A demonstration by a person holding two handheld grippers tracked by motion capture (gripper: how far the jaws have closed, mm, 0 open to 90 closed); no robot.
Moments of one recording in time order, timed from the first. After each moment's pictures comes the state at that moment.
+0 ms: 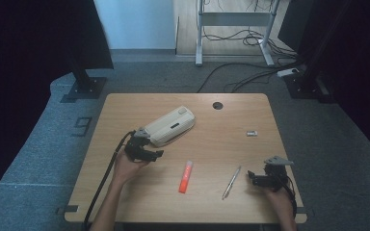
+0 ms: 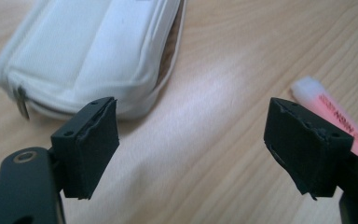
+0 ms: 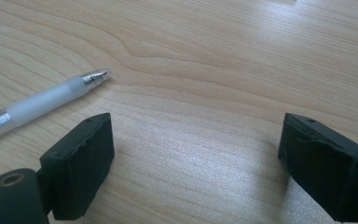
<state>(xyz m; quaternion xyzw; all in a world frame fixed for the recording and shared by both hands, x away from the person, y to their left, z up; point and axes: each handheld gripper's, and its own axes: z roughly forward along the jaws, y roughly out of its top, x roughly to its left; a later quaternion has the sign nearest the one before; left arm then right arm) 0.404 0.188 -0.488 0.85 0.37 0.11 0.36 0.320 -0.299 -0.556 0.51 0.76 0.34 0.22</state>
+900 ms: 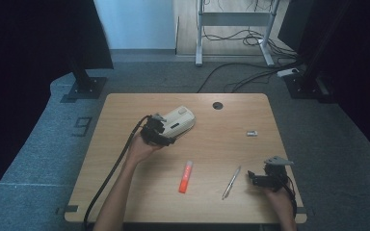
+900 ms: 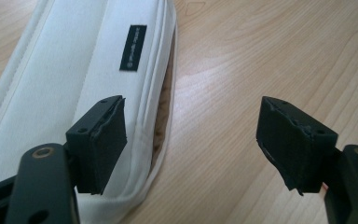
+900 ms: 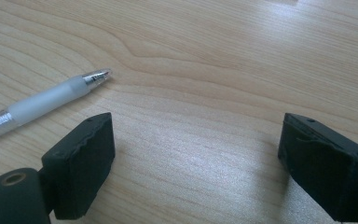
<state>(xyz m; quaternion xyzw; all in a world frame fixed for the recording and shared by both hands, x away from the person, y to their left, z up) 0.465 0.143 -0.476 0.88 0.35 0.07 0.33 0.320 -0.299 -0.556 0.51 0.76 0.34 0.22</state>
